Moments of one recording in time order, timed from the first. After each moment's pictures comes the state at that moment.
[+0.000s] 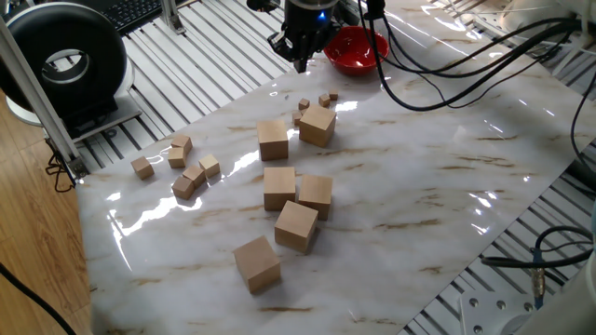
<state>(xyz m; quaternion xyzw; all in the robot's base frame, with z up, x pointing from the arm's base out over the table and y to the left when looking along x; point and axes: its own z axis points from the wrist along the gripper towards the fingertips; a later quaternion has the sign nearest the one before) 0.593 -0.008 0.194 0.11 0.99 -0.01 0.10</state>
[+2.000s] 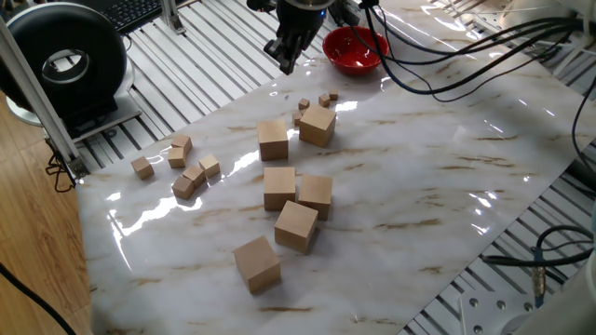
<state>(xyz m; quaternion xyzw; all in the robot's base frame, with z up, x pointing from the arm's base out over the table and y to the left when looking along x) 0.599 0.016 0.195 -0.11 0.99 0.01 0.11</state>
